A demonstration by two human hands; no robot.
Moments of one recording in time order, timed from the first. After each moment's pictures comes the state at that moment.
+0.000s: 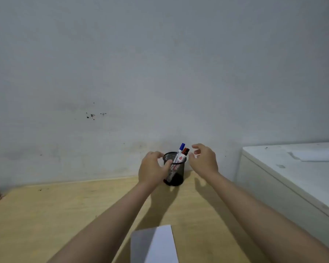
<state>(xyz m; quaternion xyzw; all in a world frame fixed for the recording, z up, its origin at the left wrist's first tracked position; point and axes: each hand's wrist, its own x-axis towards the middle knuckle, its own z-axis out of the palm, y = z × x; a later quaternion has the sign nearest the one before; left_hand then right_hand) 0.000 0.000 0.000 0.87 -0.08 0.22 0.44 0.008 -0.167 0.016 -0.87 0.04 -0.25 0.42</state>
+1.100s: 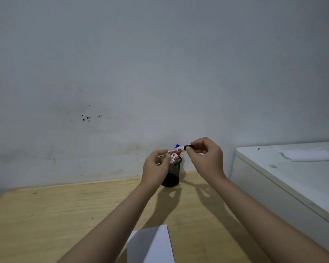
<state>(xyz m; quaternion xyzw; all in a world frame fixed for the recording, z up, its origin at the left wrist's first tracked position) -0.034 -0.017 0.024 0.70 -0.07 0.12 0.70 -0.051 -0.160 0.051 -0.73 -0.05 -0.39 0.56</state>
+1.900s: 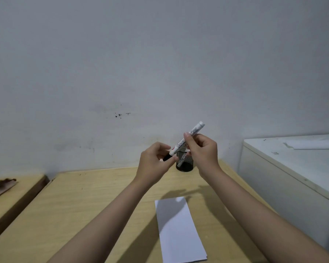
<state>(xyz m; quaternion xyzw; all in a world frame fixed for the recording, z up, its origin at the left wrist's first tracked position) -0.152 0.060 0.057 0.78 -0.16 0.22 0.56 -0.145 -0.081 0.073 -0.66 -0.05 -0.28 0.69</state>
